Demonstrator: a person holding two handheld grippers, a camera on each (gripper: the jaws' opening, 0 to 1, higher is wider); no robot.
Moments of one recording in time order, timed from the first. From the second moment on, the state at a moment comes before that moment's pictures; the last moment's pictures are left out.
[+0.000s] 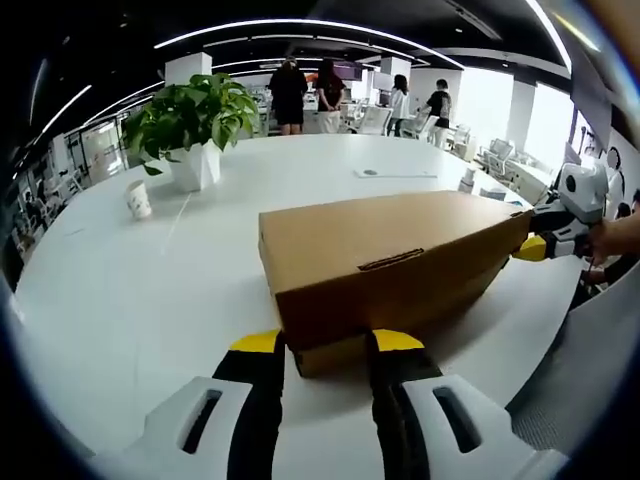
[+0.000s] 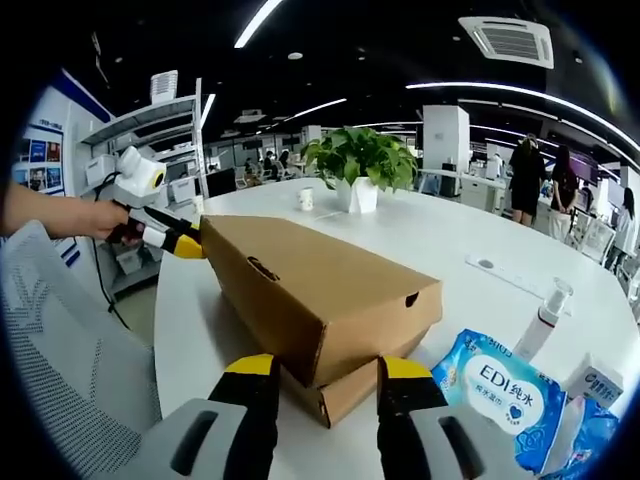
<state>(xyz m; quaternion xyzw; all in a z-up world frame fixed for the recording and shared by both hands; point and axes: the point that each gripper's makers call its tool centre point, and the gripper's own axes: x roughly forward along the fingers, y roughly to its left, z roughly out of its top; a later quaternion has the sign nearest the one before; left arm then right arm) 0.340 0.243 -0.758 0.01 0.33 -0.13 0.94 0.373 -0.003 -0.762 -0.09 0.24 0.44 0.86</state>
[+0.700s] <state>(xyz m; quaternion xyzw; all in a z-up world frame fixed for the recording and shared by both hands) 0.338 0.244 -0.778 0.04 0.35 -0.14 0.93 0.369 -0.004 -0.779 -0.12 0.25 0.43 0.86</state>
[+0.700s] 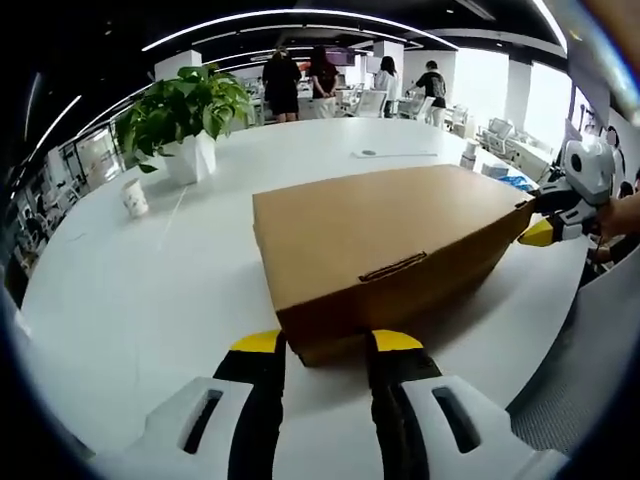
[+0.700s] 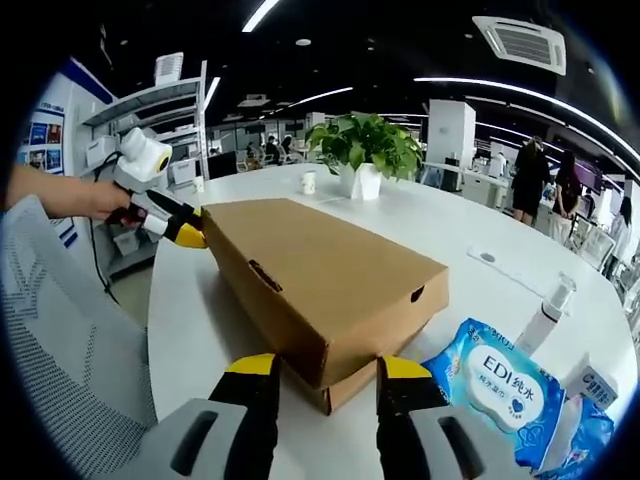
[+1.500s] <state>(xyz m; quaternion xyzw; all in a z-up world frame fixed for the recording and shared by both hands) 0.332 0.250 -0.774 0.04 0.35 -0.13 0.92 0.363 -0.011 -0.775 -0.11 0.25 0.43 0.86</state>
